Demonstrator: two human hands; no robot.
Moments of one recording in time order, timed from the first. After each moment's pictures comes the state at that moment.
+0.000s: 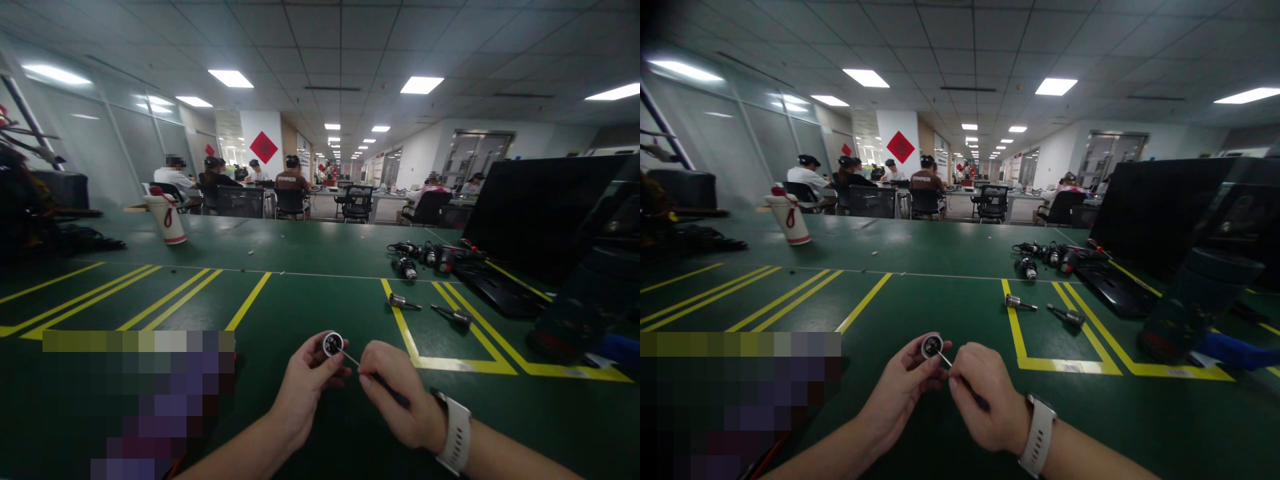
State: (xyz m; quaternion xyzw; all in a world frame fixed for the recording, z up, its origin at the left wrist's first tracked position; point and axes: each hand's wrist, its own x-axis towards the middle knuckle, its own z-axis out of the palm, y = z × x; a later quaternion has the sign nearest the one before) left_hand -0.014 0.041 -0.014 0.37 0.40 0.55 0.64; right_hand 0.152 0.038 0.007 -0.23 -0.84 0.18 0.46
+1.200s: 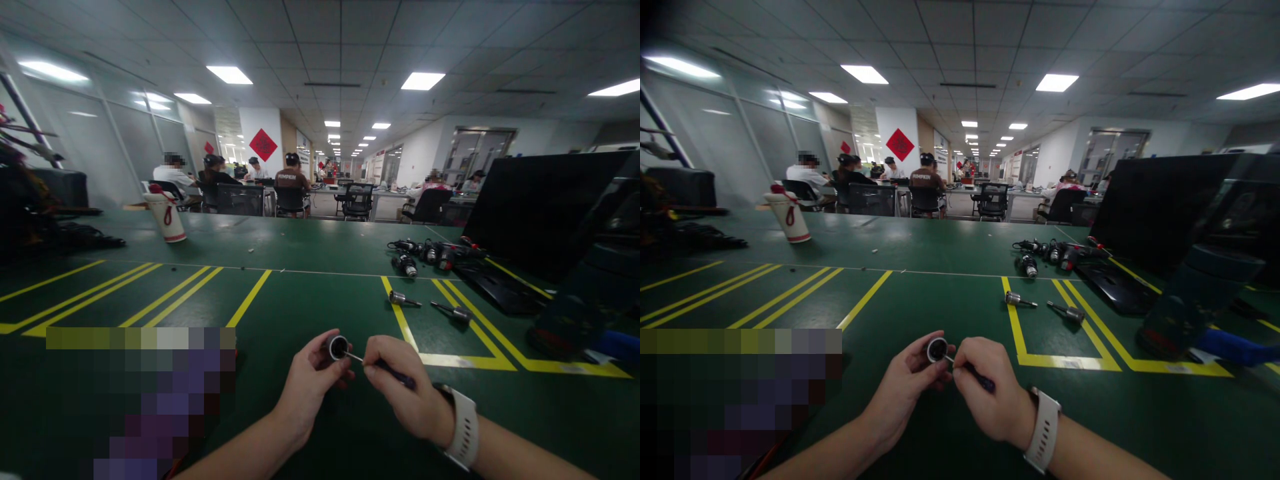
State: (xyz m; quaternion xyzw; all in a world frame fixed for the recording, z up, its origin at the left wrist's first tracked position) left_hand -0.014 0.039 -0.017 0.40 0.43 0.52 0.62; right_hand 0.150 0.035 0.022 -0.29 -0.81 0.21 0.47
